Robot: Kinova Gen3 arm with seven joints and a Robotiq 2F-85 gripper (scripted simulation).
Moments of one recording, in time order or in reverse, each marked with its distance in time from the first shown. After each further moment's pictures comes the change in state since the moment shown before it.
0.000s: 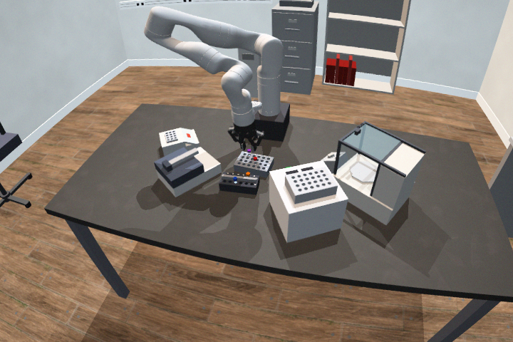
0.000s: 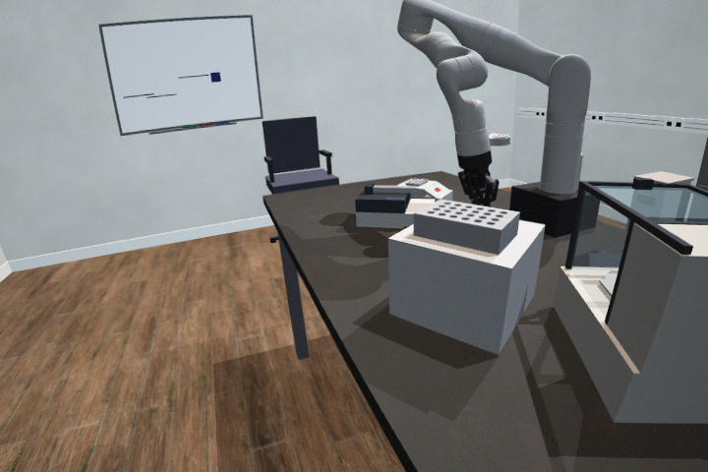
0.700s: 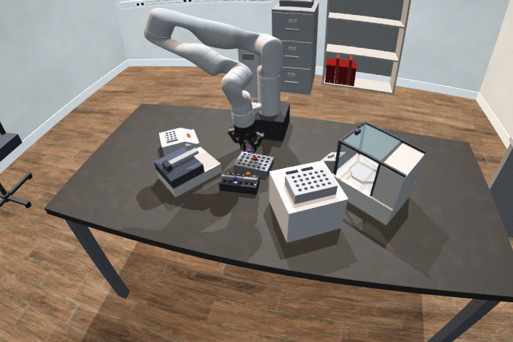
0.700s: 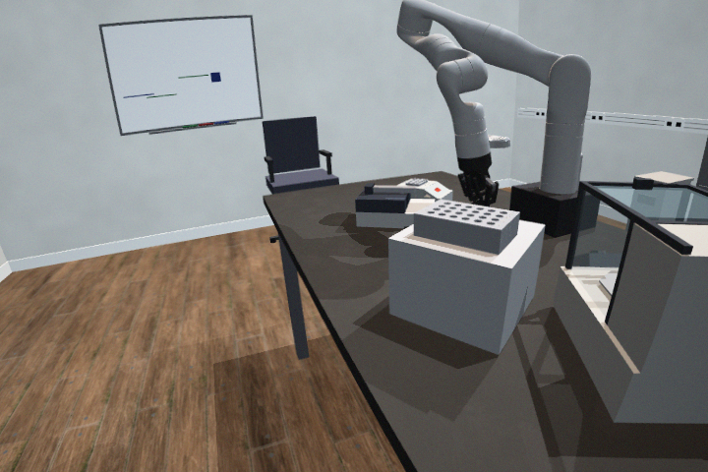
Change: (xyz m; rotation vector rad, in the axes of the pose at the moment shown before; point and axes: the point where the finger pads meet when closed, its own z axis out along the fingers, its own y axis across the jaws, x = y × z) arm -0.001 0.000 0.005 0.000 0.000 0.000
